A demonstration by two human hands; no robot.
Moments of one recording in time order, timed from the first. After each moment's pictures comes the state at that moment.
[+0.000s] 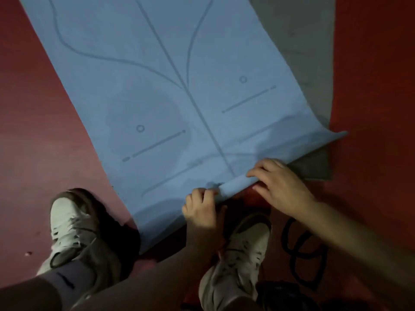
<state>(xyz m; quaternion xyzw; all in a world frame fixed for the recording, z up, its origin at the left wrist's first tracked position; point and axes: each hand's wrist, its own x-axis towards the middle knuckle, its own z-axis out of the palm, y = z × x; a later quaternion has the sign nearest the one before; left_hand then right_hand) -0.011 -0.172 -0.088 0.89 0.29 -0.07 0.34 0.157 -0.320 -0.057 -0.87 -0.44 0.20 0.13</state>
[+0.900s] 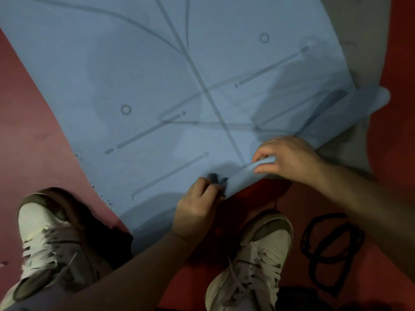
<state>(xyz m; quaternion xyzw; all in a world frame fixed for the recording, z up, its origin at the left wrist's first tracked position) -0.016 -0.134 -0.165 0.91 0.16 -0.03 0.38 0.213 -0.291 -0.139 -0.84 -0.42 0.32 0.10</state>
